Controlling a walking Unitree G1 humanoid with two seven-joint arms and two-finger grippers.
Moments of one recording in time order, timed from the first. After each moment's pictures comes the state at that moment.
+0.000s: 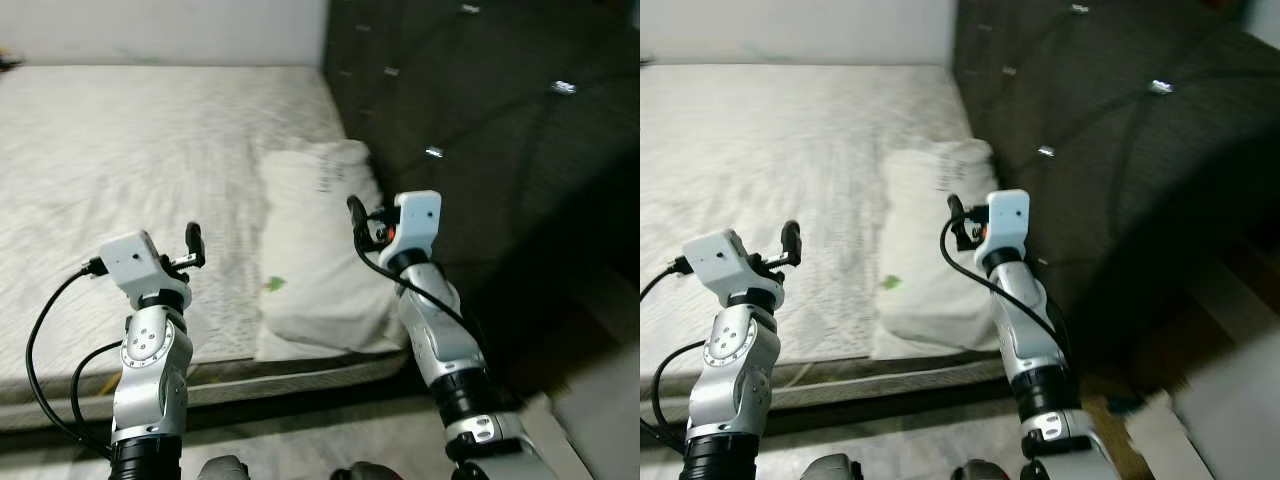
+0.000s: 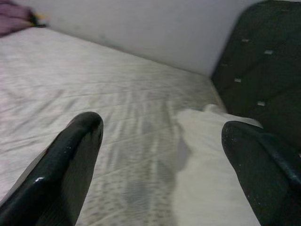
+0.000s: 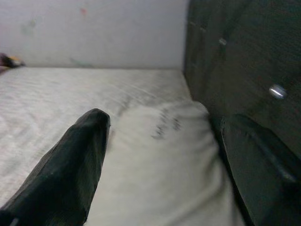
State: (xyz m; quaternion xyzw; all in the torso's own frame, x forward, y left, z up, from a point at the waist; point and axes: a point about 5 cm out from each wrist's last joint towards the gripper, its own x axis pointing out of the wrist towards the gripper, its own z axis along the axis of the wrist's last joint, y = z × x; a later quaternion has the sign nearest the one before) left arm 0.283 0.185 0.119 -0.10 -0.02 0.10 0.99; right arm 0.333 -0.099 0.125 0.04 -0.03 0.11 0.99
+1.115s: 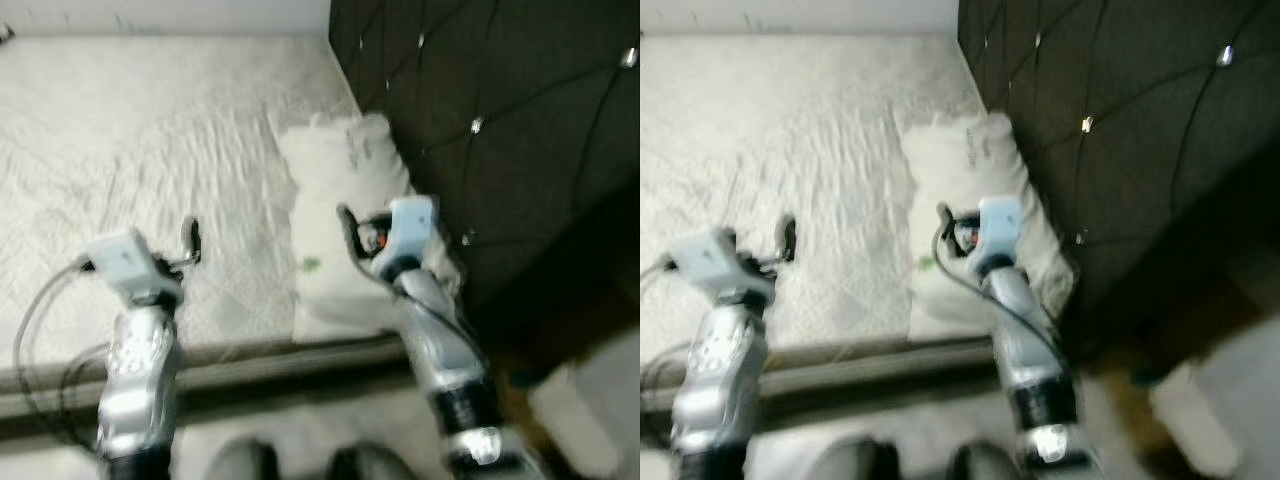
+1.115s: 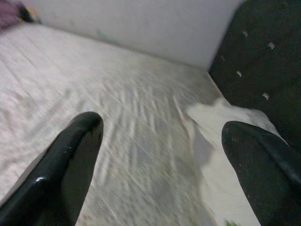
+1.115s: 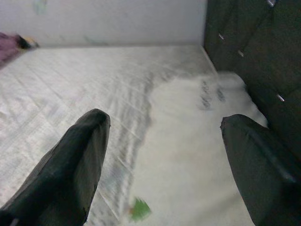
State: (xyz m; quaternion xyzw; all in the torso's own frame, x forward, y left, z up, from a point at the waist) left arm 0.275 0.179 0.123 -0.12 -0.04 0.06 0.99; right arm 0.322 -0.101 0.119 0.04 0.00 0.12 0.99
